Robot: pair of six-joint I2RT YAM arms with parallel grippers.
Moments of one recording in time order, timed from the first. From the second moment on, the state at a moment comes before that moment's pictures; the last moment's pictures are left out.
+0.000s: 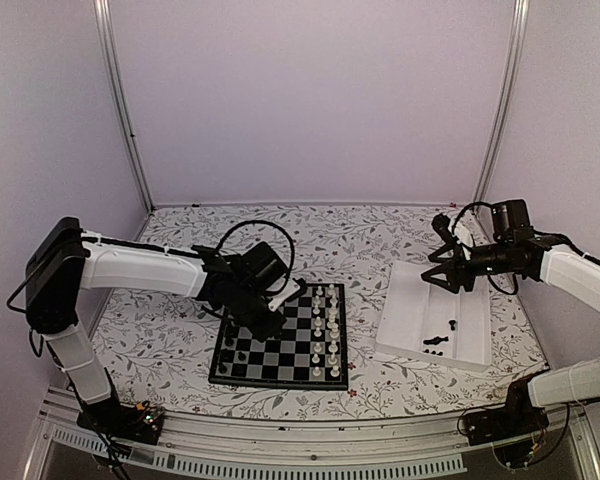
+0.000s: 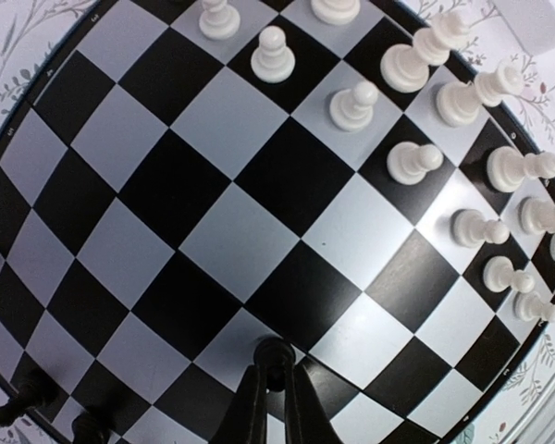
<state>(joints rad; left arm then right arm) -0.94 1.77 1.12 -0.51 0.01 -0.06 0.19 1.19 0.81 -0.39 -0.69 -0.60</state>
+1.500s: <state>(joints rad) -0.90 1.57 0.97 -0.63 -0.06 -0.16 0.19 1.21 0.81 -0.40 -0.71 -0.61</state>
